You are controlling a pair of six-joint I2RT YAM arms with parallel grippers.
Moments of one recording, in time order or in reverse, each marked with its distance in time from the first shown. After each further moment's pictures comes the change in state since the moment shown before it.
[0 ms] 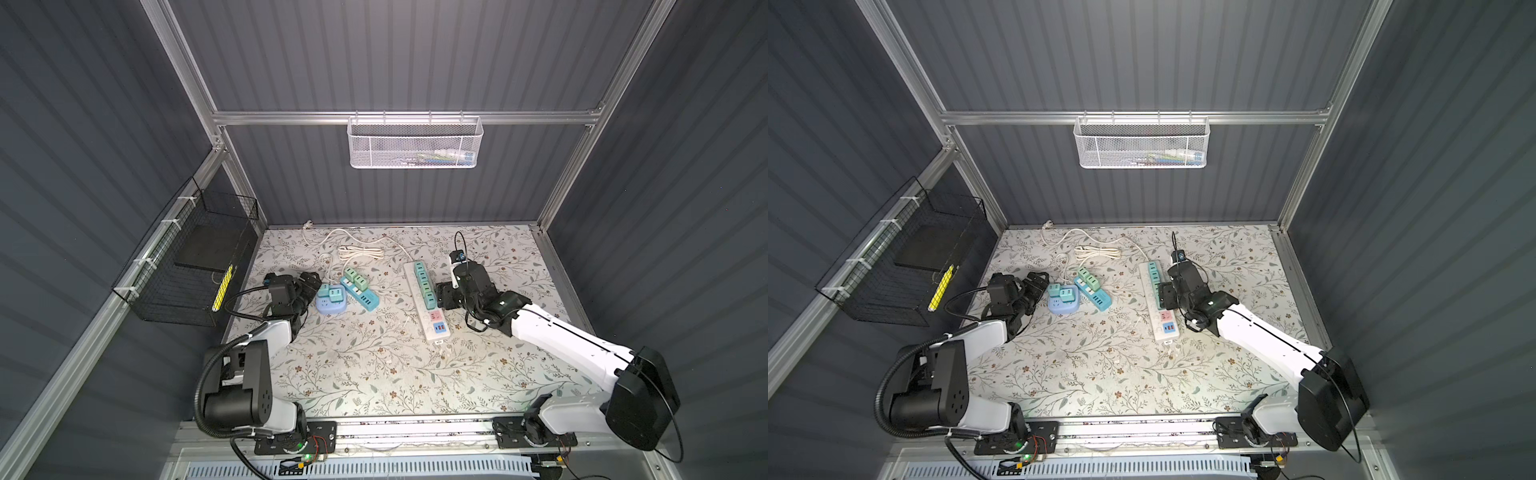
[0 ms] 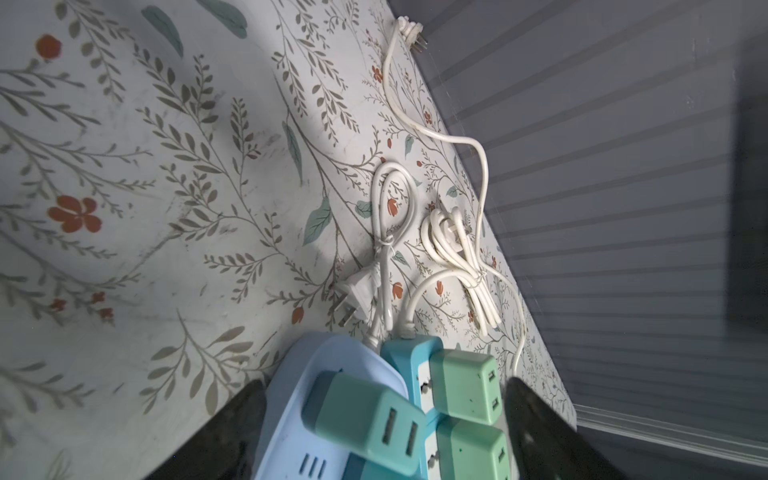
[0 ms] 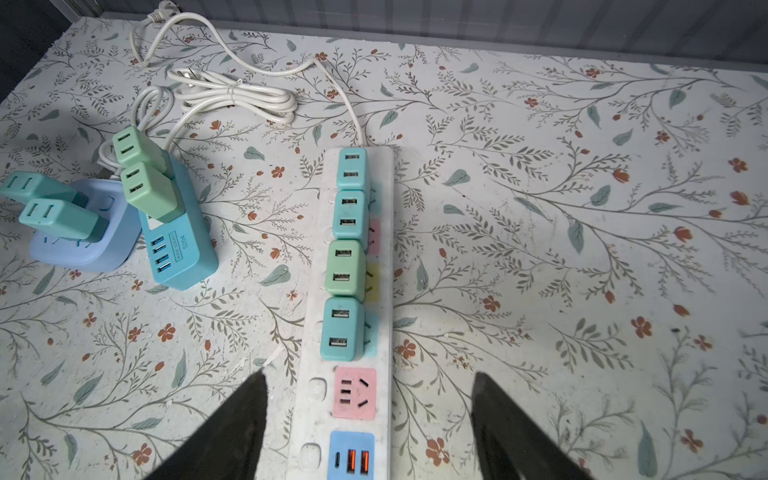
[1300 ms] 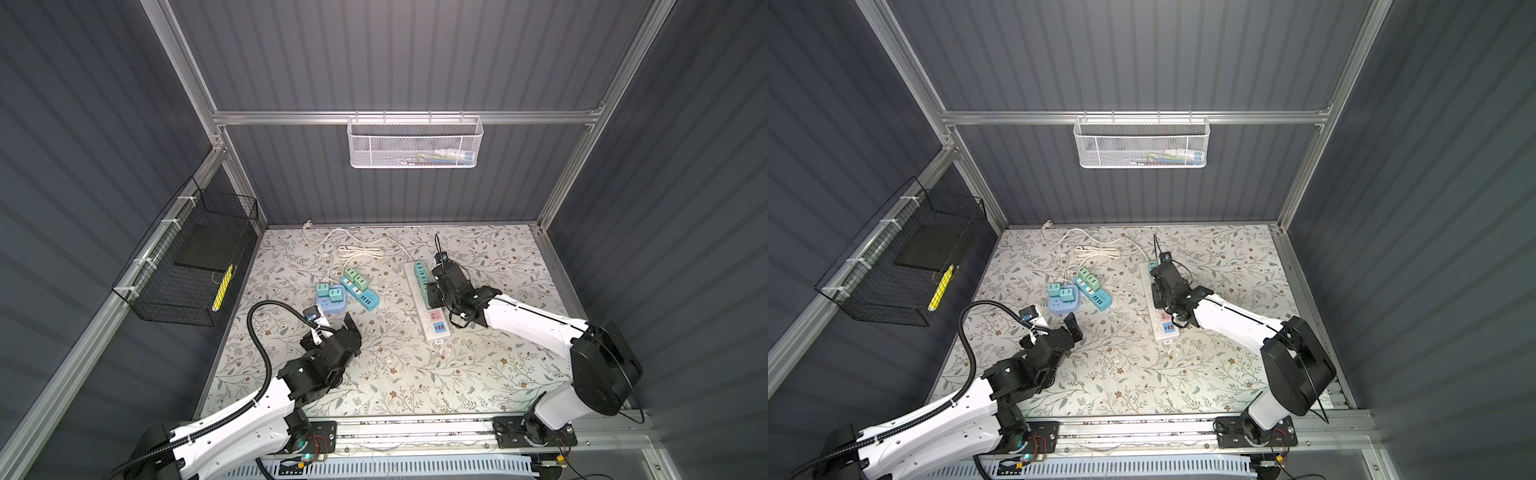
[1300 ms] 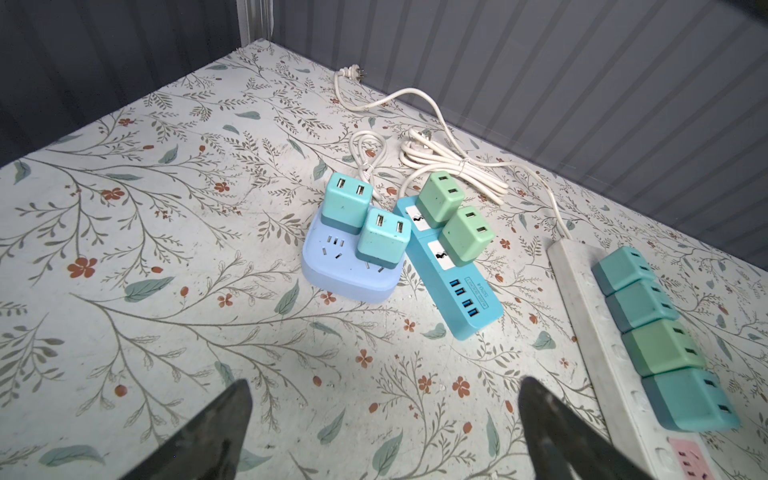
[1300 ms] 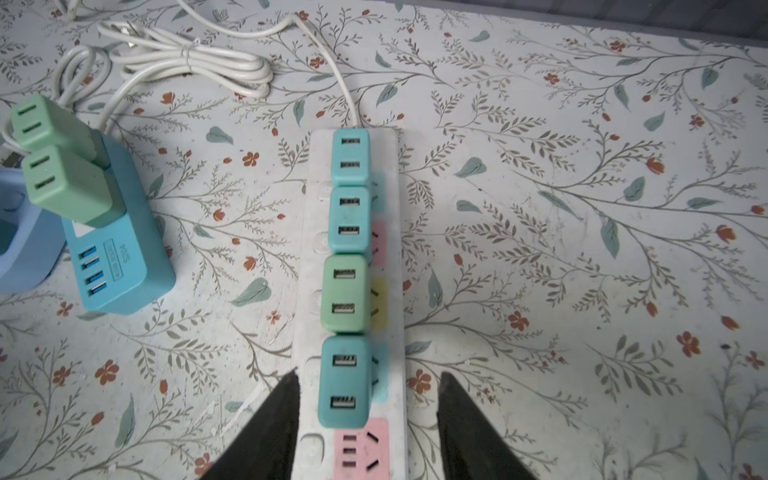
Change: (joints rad) left arm -0.976 -0.688 -0.143 -0.724 -1.076 0.097; right arm 0.027 0.240 0.082 0.076 0.066 0.023
